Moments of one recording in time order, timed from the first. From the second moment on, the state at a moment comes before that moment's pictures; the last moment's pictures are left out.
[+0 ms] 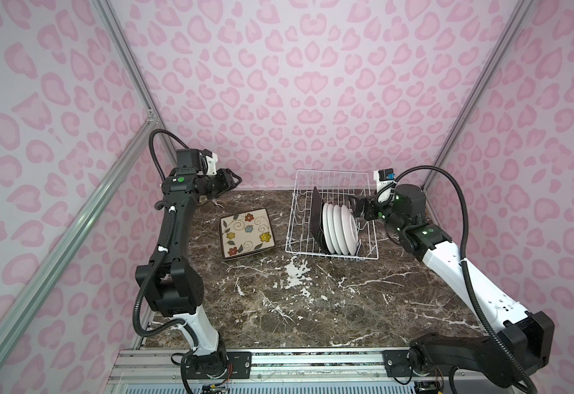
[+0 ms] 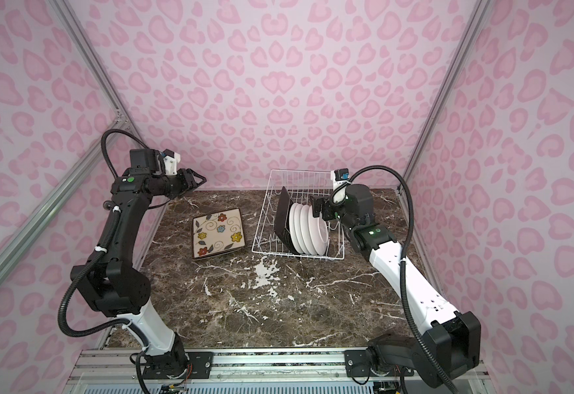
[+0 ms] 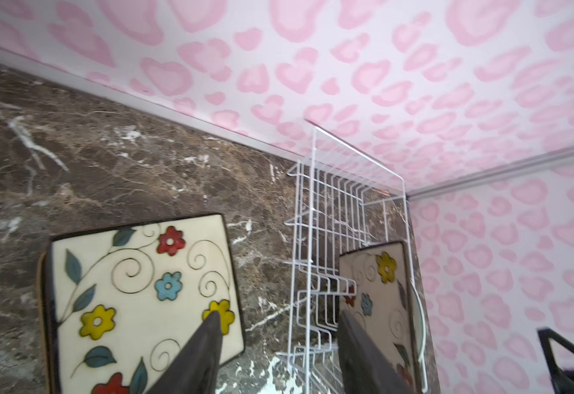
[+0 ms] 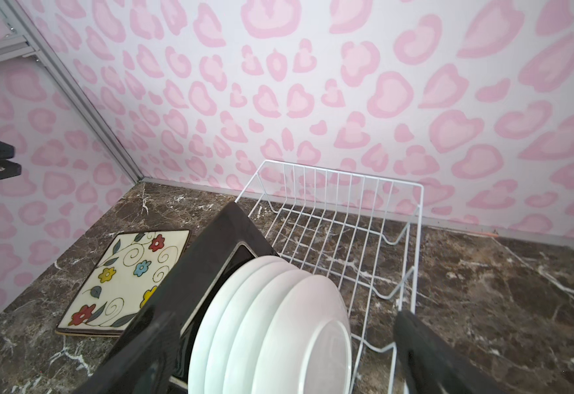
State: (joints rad) left arm 0.04 1.76 1.90 -0.85 0.55 -0.35; right arm 0.32 1.28 1.15 -0.19 -0.08 0.20
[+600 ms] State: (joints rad) left arm -0.36 1.81 1.88 -0.84 0.51 -0.37; right arm 0.25 1.20 1.05 -0.21 -0.15 0.24
